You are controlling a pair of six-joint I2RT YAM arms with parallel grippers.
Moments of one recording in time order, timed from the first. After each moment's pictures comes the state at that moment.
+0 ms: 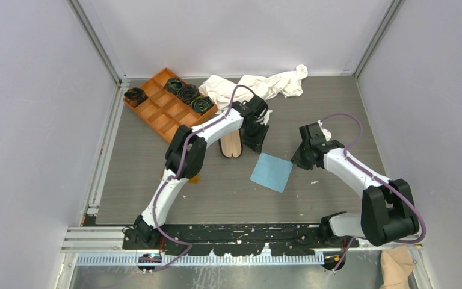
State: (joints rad) left arm -0.74 2.41 2.08 -0.86 0.26 -0.27; right arm 0.27 1.31 0.74 -0.50 0.14 0.81
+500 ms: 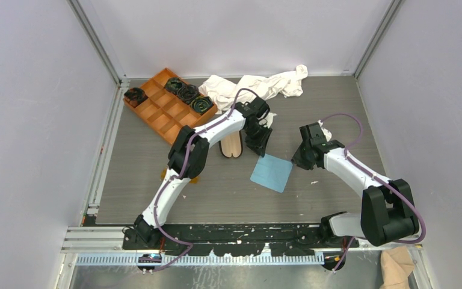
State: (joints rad) left arm -0.75 2.45 2.14 -0.90 0.40 -0.21; right arm 0.26 1.31 0.74 -0.50 0.13 0.81
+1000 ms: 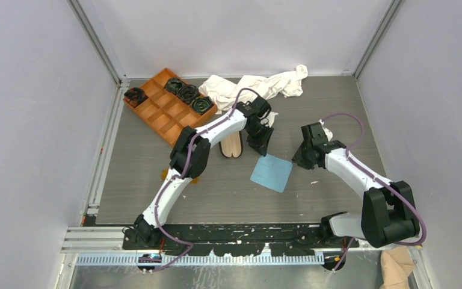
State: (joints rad) left arm -0.75 2.48 2.18 -0.90 0.41 -0.21; right arm 0.25 1.30 0.74 -0.50 0.12 0.80
